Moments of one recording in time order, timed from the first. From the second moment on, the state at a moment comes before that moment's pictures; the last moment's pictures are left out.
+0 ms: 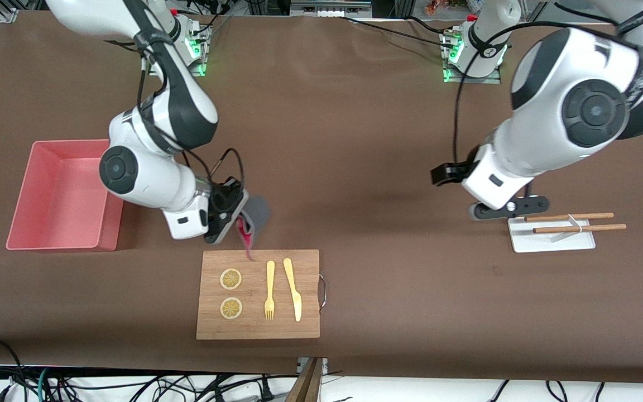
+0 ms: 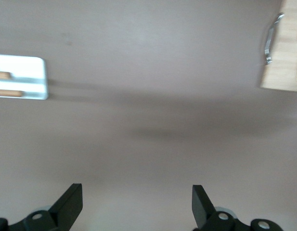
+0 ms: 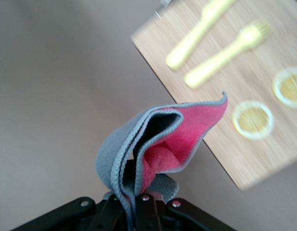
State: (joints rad) left arm -0.21 0.43 -0.10 -1.18 -0.04 1.42 -0.42; right arm 0.29 0.53 0.08 -1.48 0.22 1.97 -0.68
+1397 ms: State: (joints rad) left arm 0.03 0.09 -0.05 -1.66 0.01 1.80 -0.01; right arm 0.32 0.57 0.12 -1.75 -0.02 2.16 -0.23
